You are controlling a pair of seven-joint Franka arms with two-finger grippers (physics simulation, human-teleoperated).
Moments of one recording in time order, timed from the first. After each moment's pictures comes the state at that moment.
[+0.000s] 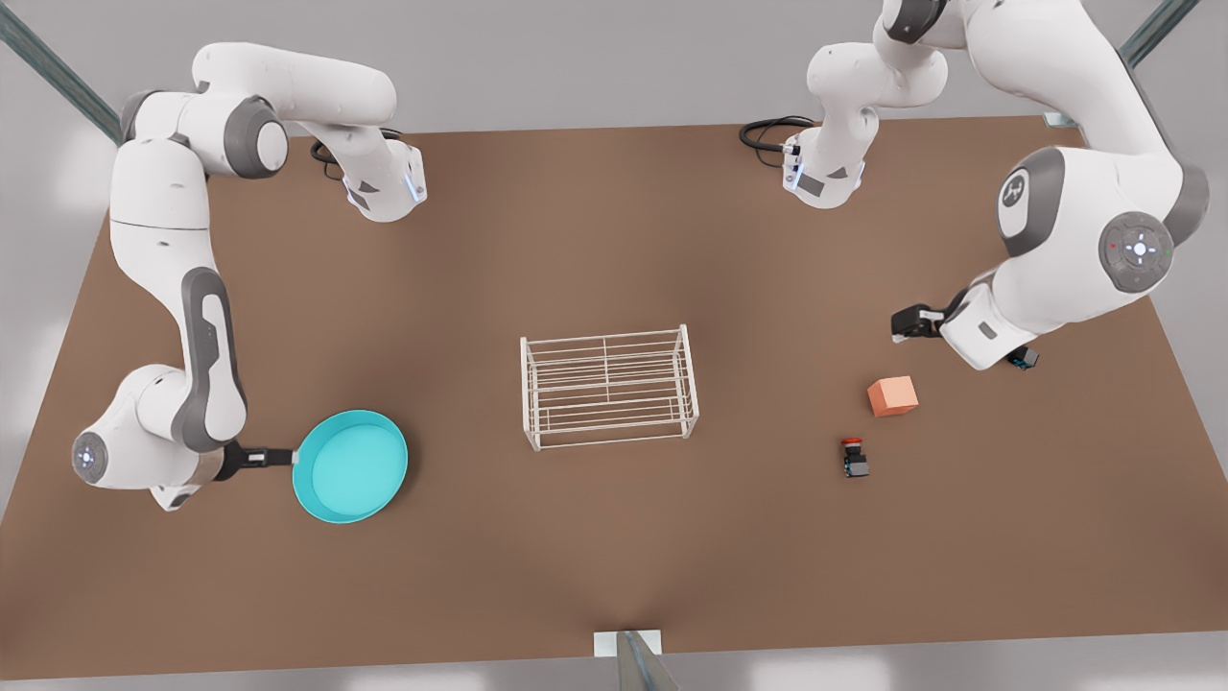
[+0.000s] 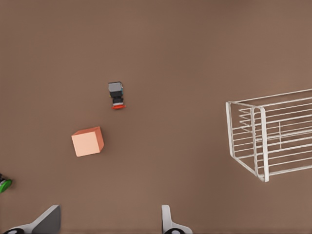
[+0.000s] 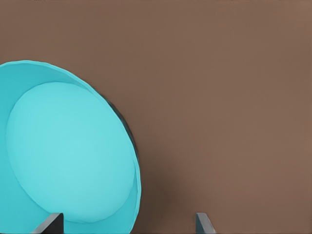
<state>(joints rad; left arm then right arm) -0.11 0.28 0.00 -1.29 -0.08 1.41 -0.01 -0.22 0.75 -0.01 -1.45 0.22 1.94 -0.32</state>
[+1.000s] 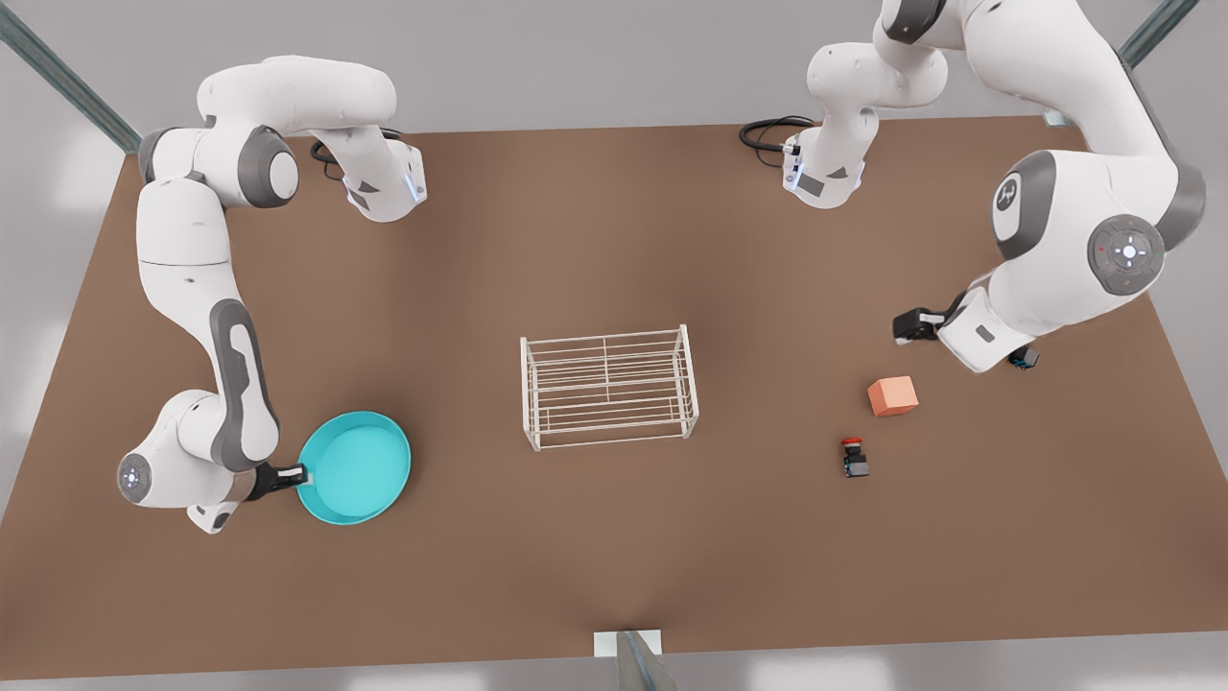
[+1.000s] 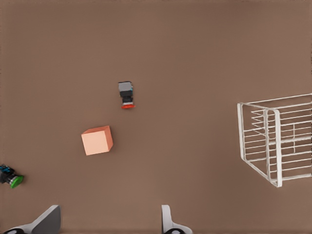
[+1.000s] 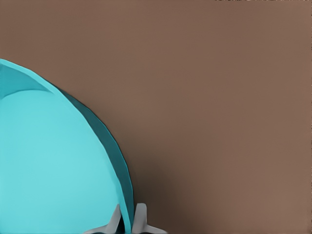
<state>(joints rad) -0.12 0.27 -0.02 -1.29 -0.02 1.41 -0.03 -0.21 0.88 0.02 -1.38 0.24 2.04 -0.52</state>
